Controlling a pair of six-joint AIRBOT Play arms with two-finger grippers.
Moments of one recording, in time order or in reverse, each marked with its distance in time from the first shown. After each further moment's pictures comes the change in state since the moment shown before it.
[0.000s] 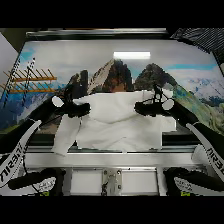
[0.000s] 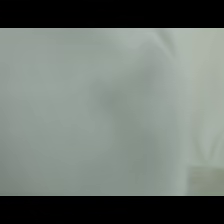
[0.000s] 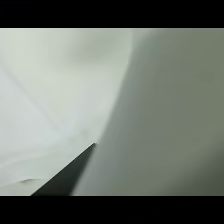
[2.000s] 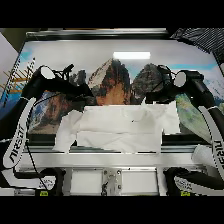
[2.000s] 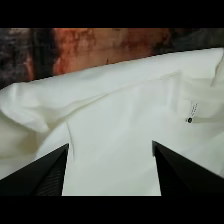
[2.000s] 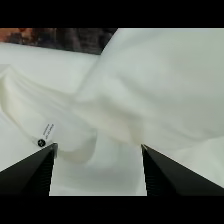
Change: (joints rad) left arm 0.031 -0.144 0.492 0.006 -0.448 -0.038; right arm -0.024 -0.014 0.437 -0.504 0.611 0.099
